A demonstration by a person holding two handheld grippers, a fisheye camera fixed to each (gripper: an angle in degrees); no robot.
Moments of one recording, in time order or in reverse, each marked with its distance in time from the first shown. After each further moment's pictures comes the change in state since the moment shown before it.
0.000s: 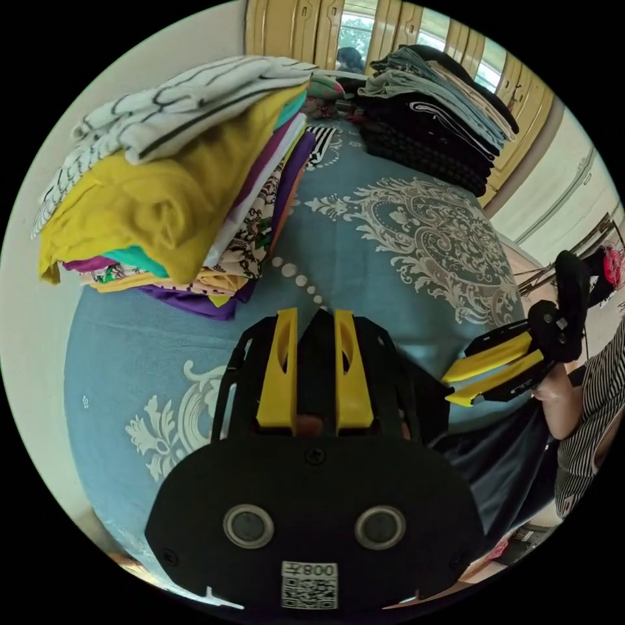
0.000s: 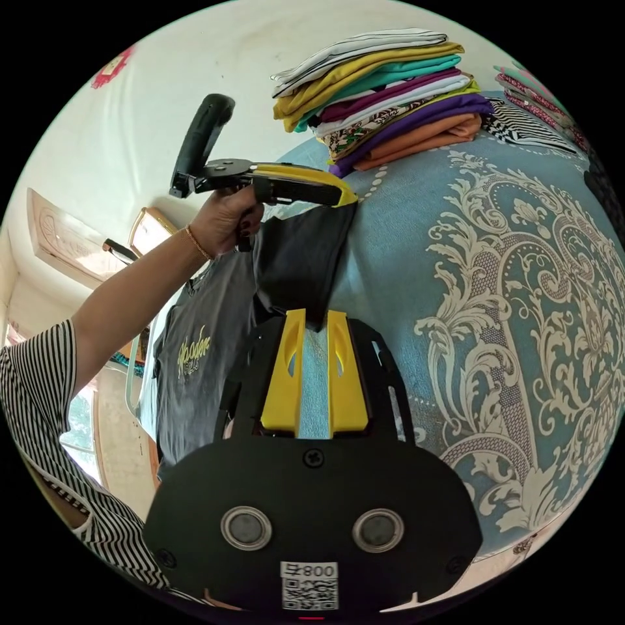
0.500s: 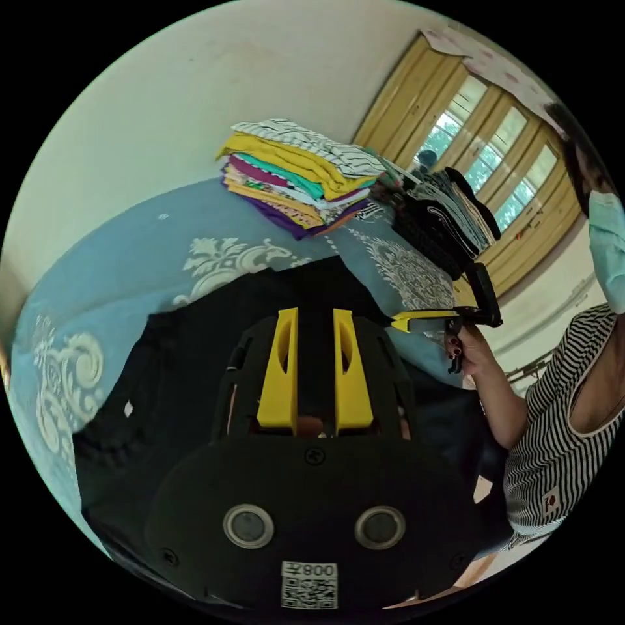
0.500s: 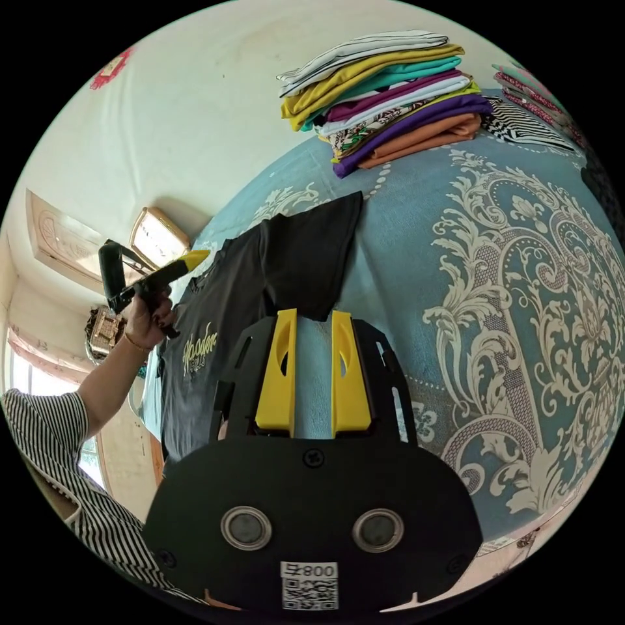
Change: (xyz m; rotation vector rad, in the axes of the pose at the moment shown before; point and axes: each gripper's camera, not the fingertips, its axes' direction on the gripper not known) left arm 0.006 0.266 -0.160 0.361 0.099 -0.384; right arm -0.030 -0.012 -0.005 -0.012 0.007 0.009
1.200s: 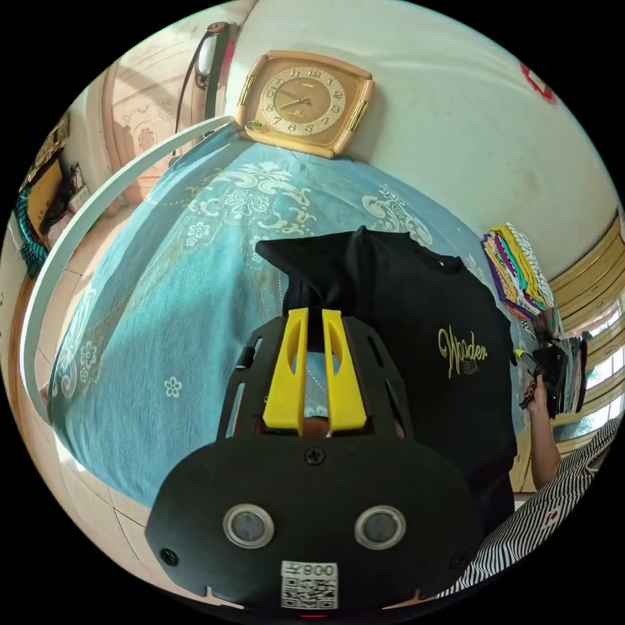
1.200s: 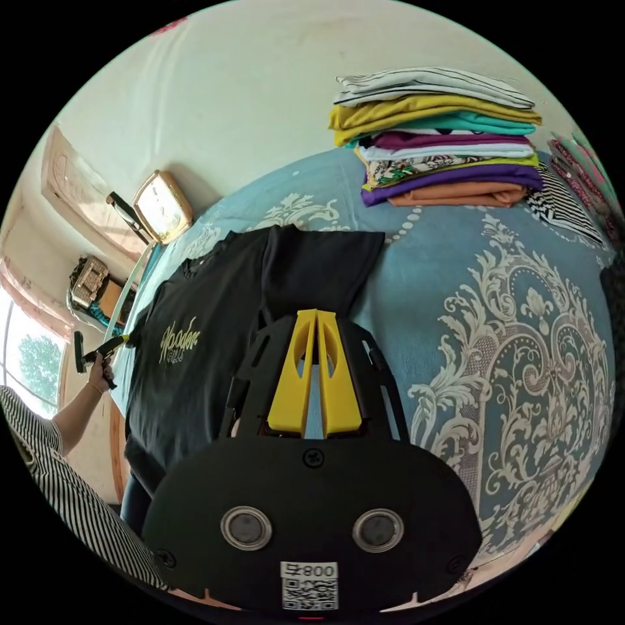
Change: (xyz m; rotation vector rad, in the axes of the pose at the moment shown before) left arm -0.075 0.426 -0.348 0.097 -0.529 -1.029; right arm -0.075 -0.053 0.023 -0.005 0.091 -0.212
